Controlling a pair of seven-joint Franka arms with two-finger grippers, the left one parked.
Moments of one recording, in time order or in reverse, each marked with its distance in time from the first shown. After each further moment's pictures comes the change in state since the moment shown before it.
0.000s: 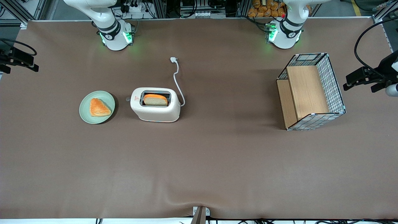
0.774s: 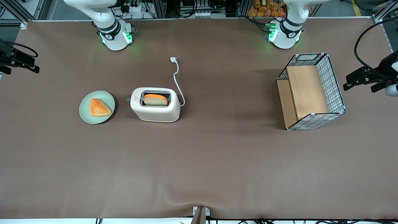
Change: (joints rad) arm 0.000 0.010 0.002 0.000 -0.008 0.000 0.008
